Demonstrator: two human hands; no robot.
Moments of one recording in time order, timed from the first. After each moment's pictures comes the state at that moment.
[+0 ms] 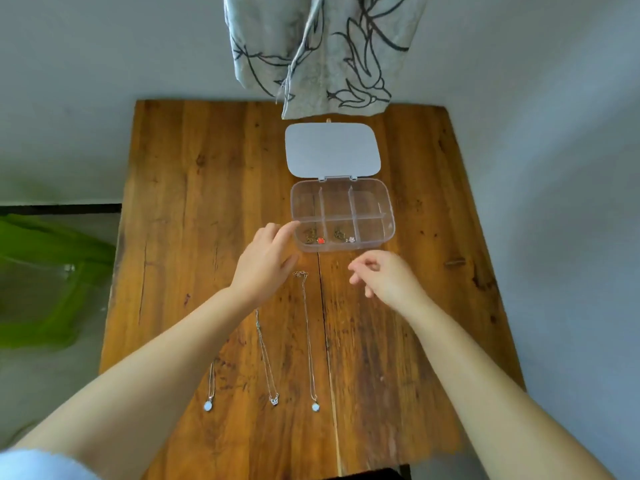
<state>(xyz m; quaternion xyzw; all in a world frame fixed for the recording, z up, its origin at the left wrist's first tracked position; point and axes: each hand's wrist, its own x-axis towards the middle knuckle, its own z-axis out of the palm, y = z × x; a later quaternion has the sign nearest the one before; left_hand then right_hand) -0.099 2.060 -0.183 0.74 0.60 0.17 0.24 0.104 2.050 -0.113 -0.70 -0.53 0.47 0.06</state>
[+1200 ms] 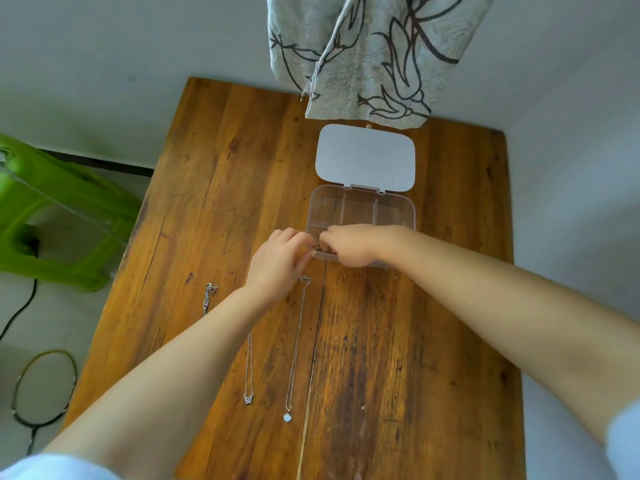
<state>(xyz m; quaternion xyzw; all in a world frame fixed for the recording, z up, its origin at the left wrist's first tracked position) -0.073 2.059 -0.191 0.68 0.68 0.18 0.20 0.061 2.160 -0.146 -0.29 -0.85 0.26 -0.35</state>
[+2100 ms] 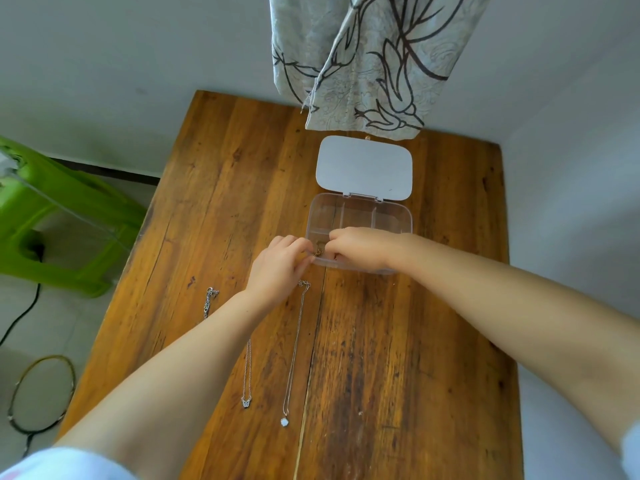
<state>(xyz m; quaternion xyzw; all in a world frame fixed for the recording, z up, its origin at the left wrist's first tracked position) -0.070 2.059 -0.189 0.68 0.68 0.17 0.20 0.081 2.162 -0.141 -0.24 -0.91 0.24 -0.26</state>
